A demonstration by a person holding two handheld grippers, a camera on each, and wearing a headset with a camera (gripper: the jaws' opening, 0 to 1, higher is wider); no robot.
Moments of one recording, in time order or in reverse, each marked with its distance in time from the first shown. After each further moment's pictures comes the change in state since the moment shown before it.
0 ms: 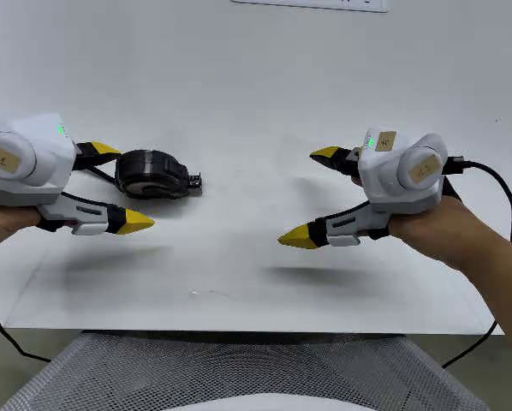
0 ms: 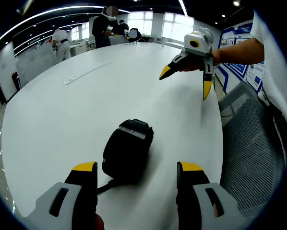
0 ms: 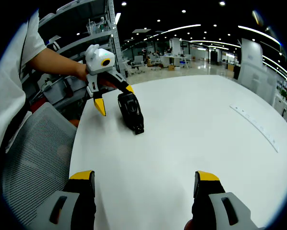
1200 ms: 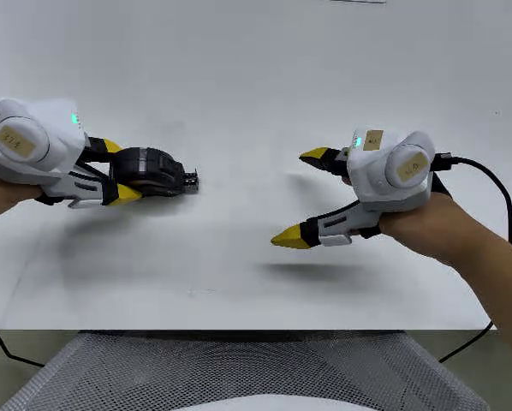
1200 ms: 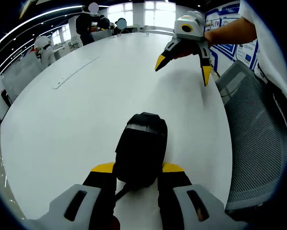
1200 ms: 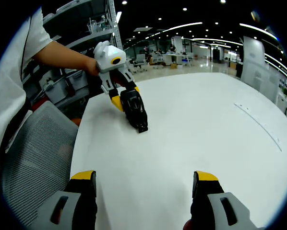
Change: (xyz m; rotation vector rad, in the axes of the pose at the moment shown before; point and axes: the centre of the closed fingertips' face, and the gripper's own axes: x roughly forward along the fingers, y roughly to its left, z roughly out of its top) left arm 0.013 0.019 -0.006 0.161 0.085 -0.045; right arm 0.009 0.004 -0.004 0.007 0.012 0.029
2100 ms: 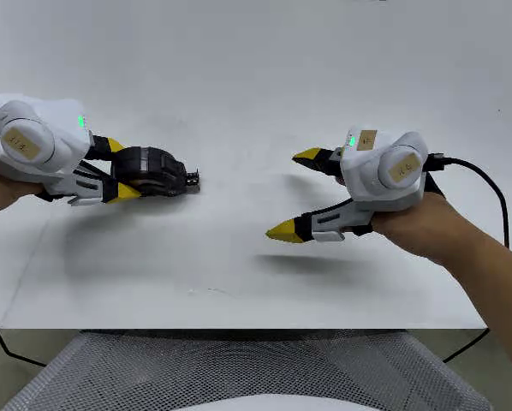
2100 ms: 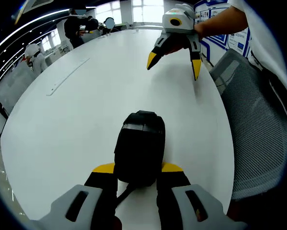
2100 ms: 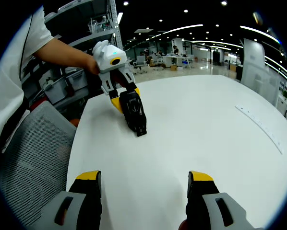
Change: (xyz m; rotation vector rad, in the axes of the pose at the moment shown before) left arm 0.000 -0.001 -0.001 0.104 0.031 -0.026; right arm 0.009 0.000 0.006 -0.018 -0.015 -0.009
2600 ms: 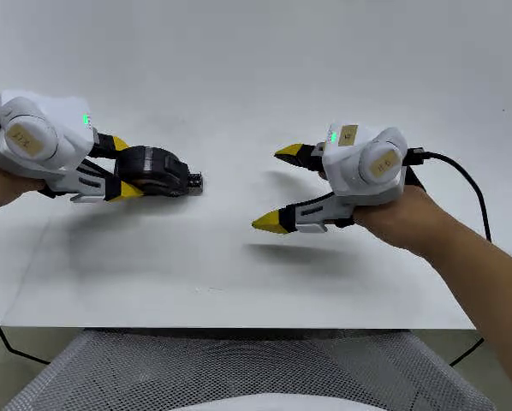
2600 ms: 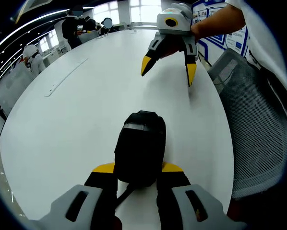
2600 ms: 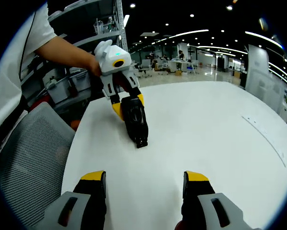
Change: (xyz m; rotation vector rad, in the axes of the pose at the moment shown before) left arm 0.001 0.000 0.000 0.007 -0.002 -0.015; right arm 0.024 0.001 0.021 -0.046 -0.038 0.025
